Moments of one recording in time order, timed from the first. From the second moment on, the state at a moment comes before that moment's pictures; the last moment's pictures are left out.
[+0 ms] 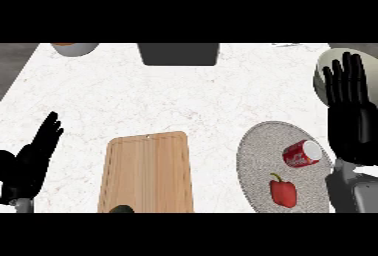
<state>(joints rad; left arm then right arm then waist) 0.05 0.35 0.03 -1.56 0.10 0.10 0.13 -0.22 -0.20 -0.03 -1.70 -0.18 -0.20 -0.10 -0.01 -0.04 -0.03</state>
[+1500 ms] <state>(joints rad) -0.16 0.14 -0.12 -1.55 0.03 0.14 0.09 0.74 -0.18 0.24 -2.27 0.32 -0.50 -0.19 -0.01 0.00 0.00</state>
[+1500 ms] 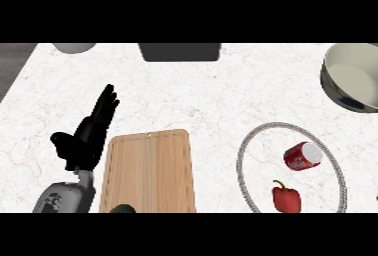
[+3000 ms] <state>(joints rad) -0.13 0.10 -0.08 -1.53 -0.01 0.11 0.06 0.60 -0.21 0.17 -2.11 0.26 -0.22 0.07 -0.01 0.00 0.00</state>
